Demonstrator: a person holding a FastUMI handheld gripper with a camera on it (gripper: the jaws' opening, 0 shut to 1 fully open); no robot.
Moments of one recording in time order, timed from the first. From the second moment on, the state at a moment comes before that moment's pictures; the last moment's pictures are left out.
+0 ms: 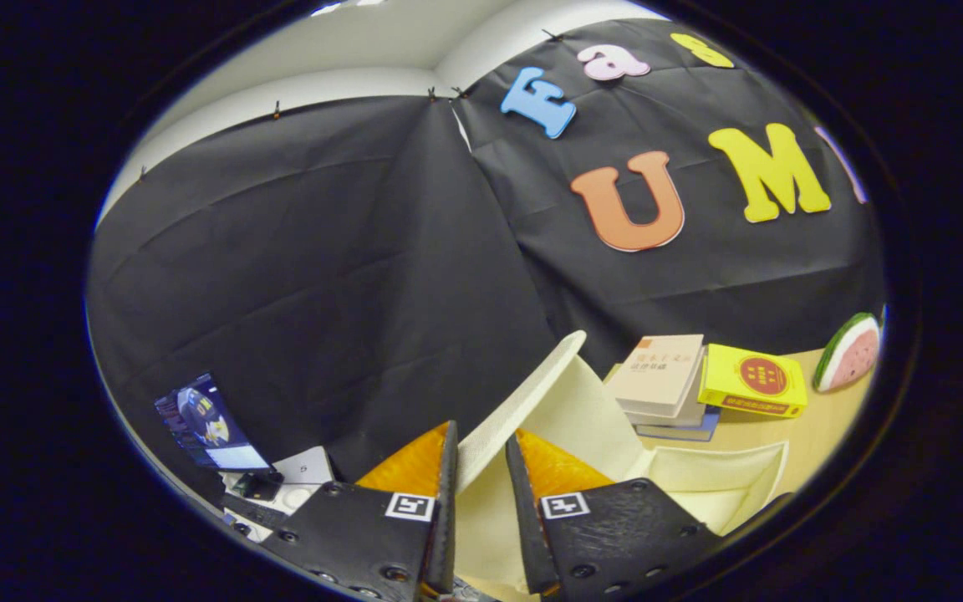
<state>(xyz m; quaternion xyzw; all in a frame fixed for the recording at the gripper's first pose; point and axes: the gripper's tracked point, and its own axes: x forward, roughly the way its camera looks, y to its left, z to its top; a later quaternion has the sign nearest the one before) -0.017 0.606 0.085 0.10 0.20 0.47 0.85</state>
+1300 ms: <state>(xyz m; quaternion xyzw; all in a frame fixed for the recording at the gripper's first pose) 0.033 0.386 0.082 0.01 0.08 0.34 0.94</state>
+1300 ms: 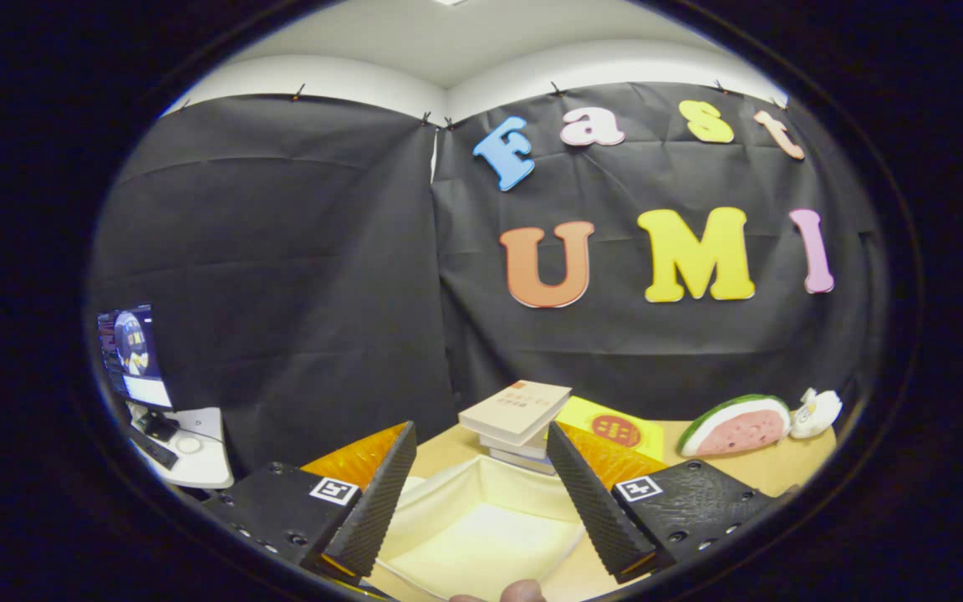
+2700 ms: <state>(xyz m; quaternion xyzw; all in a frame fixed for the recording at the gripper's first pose) 0.107 0.030 -0.194 -0.01 0.42 0.11 0.90</state>
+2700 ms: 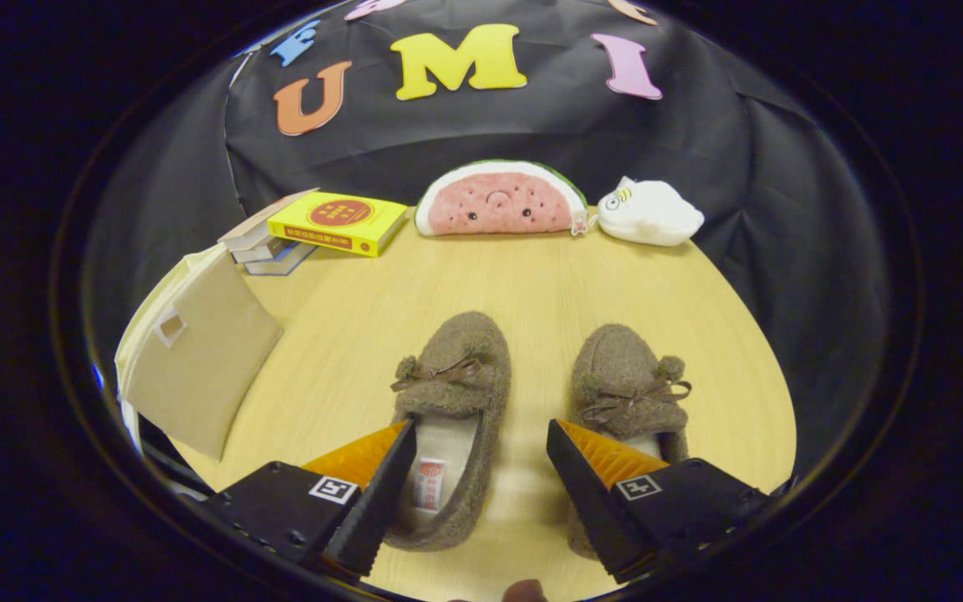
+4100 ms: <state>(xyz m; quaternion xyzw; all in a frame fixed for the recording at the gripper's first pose) 0.097 0.084 -0.157 0.17 0.50 0.14 0.84</state>
